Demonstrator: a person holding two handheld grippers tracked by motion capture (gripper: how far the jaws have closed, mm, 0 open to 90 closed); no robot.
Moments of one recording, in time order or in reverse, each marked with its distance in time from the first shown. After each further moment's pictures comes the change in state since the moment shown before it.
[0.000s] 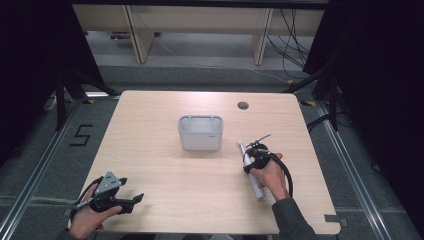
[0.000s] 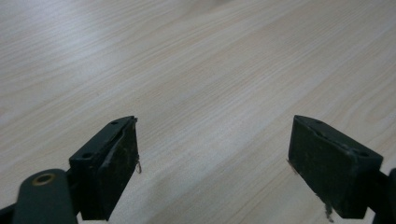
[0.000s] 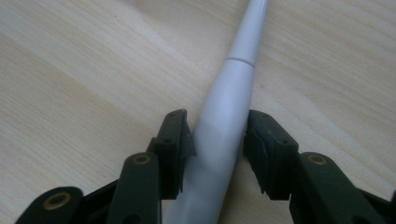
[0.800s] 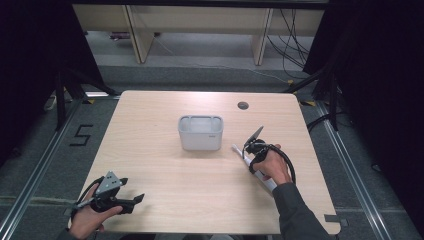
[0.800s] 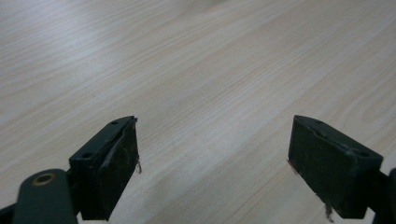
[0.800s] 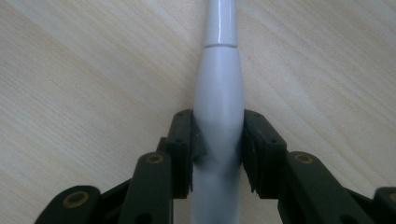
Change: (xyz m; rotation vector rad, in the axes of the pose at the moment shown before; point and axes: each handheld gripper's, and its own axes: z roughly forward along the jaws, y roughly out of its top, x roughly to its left) left arm 0.000 0.001 0.000 0.010 0.005 0.016; right arm -0.009 0.021 -0.001 0.240 0.000 -0.117
